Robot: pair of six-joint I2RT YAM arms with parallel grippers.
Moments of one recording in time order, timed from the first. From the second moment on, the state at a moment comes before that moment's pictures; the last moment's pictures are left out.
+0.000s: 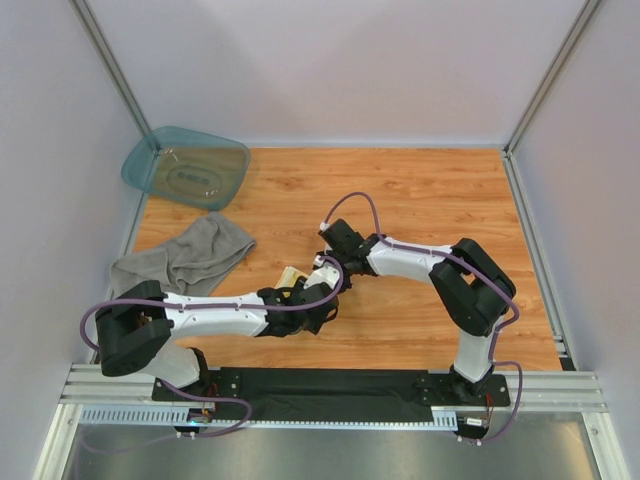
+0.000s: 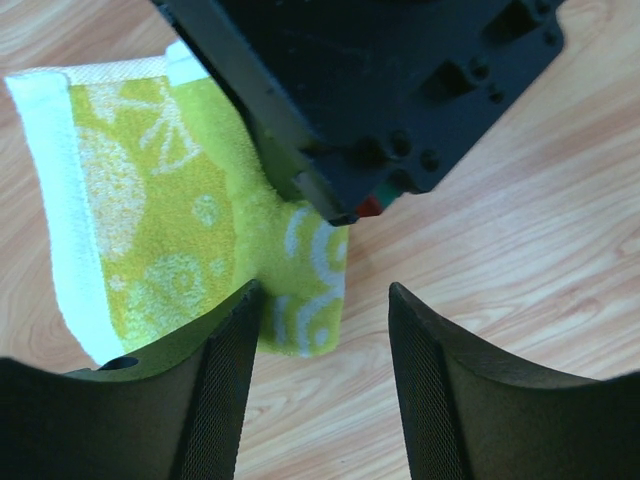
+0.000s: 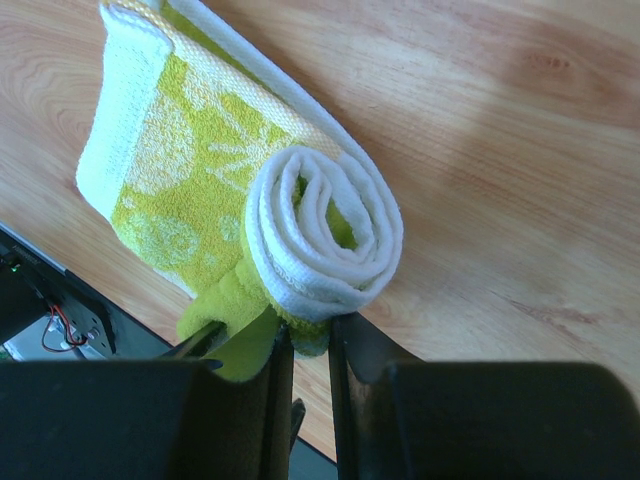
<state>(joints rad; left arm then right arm) -1.18 1.45 0.76 -0.33 -0.44 -0.50 0.79 1.85 1.11 -0.34 -0.30 0.71</state>
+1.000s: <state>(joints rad) -1.31 1.50 0.90 -0.50 -0.63 -0.51 0.79 1.89 1.18 -0.41 -0.31 0.68</state>
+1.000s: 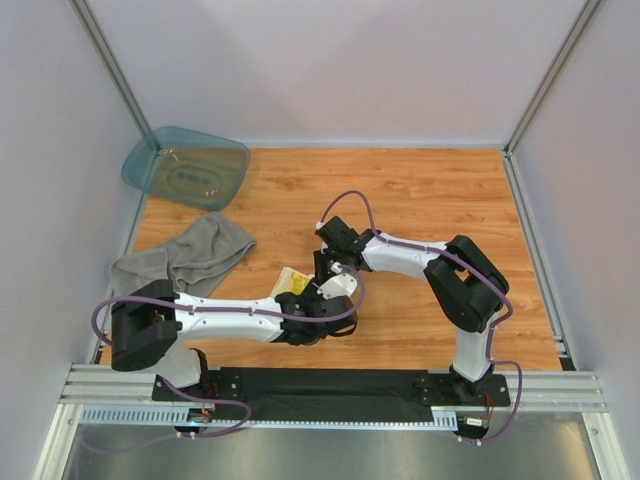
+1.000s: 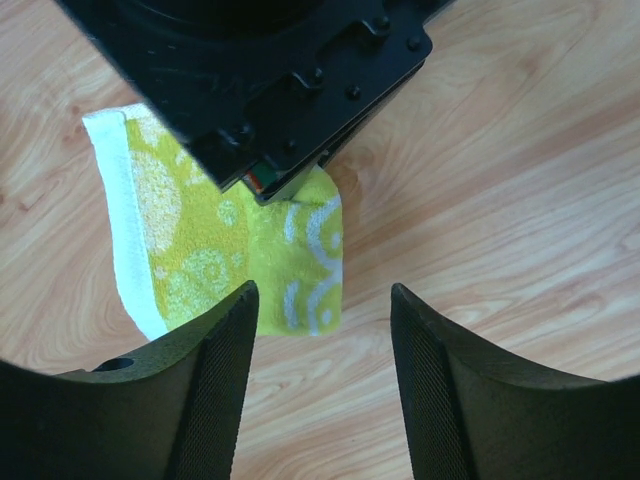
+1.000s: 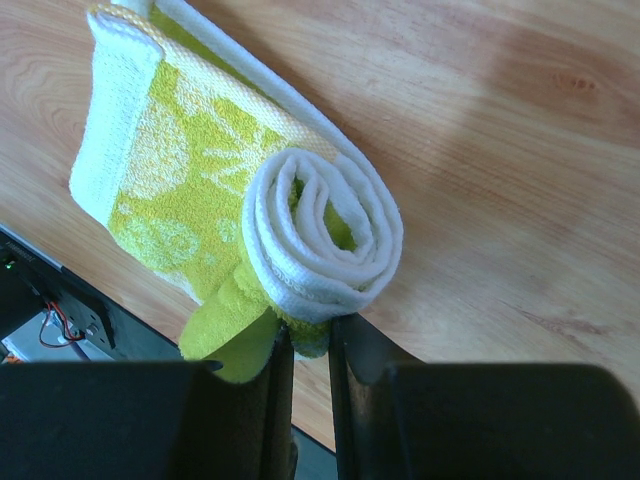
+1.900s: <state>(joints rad) -1.31 1.69 0.88 -0.47 -0.71 -0.50 0.79 1.90 1.20 -0.43 -0.32 0.68</state>
